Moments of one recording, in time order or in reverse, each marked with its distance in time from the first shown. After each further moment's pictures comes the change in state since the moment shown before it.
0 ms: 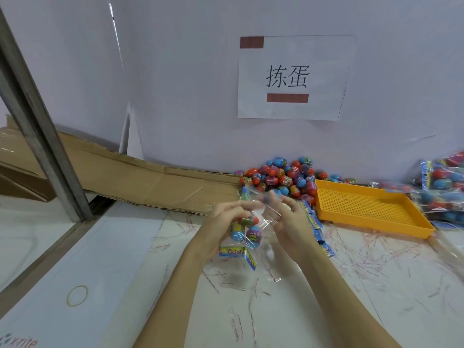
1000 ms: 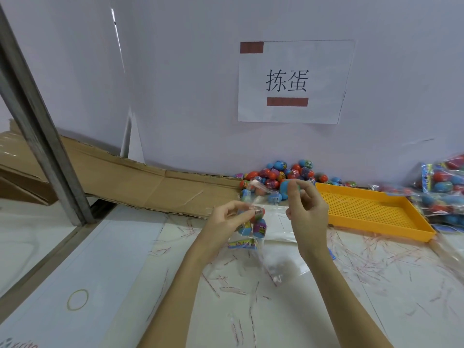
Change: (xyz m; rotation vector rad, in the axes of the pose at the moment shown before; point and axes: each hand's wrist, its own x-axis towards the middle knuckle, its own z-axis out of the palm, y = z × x) left_hand 0.007 -0.010 -0.002 0.149 0.119 0.042; right_hand -0.005 -0.017 -0.006 -0.378 0.128 -0.598
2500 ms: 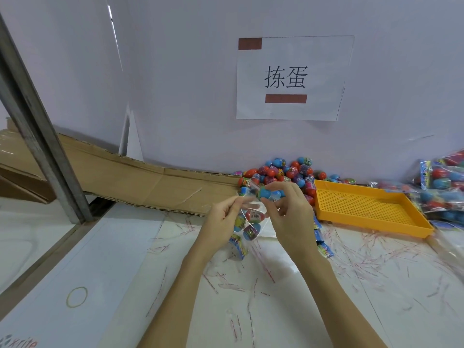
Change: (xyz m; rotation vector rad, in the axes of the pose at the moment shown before) left_hand -0.002 0.006 0.007 0.219 0.105 0.155; right_hand -0.007 0.010 0.008 -0.500 -0.162 -0.318
